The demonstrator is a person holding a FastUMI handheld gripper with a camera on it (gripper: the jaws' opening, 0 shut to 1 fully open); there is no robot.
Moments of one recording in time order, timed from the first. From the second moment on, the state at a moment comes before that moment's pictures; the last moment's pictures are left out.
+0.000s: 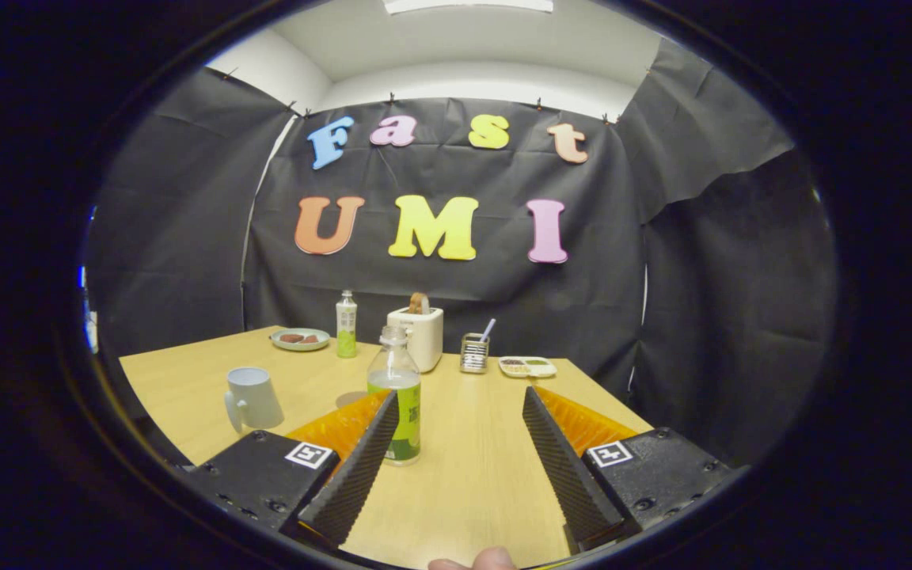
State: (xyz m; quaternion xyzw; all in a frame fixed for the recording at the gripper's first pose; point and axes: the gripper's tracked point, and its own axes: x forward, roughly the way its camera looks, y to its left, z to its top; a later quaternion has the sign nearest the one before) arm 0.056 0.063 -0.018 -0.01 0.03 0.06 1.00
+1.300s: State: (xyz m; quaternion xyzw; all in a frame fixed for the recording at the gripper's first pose) arm 0.173 0.157 -0.099 0.01 0.13 0.08 0.99
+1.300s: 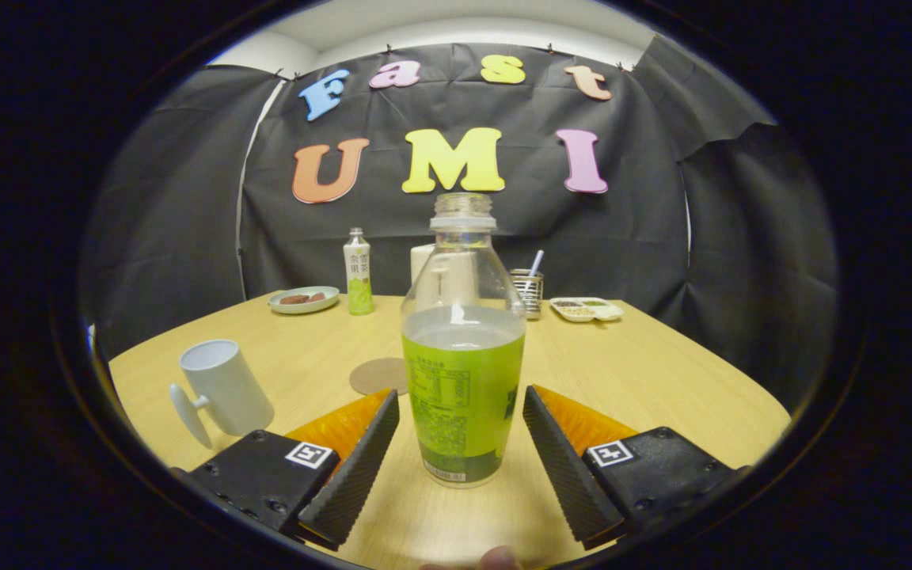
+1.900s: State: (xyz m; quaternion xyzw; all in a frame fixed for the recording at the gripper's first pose) arm 0.183 0.163 -0.104 0.01 0.14 0.06 0.99
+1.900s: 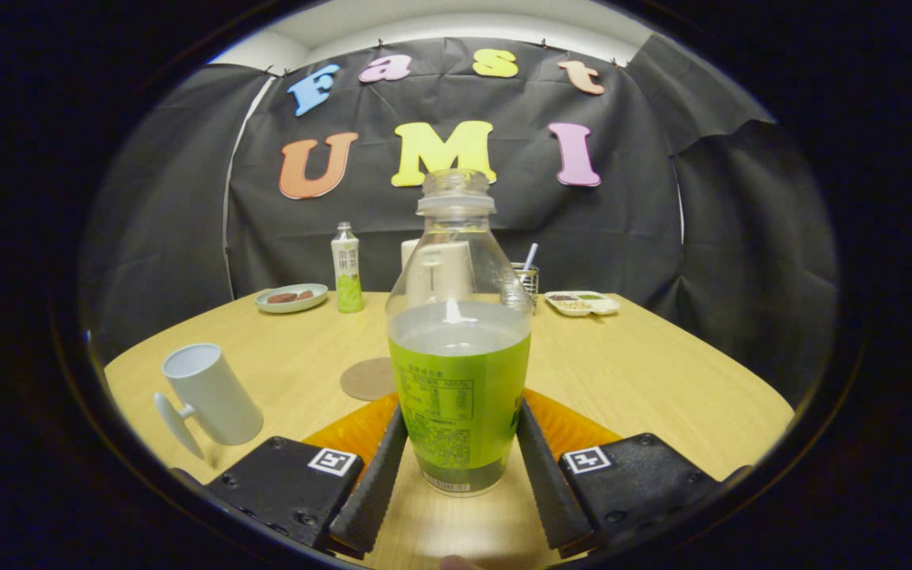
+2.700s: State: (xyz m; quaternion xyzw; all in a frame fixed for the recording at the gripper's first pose) arm 0.186 0.180 -0.048 -0.29 0.10 0.07 0.95
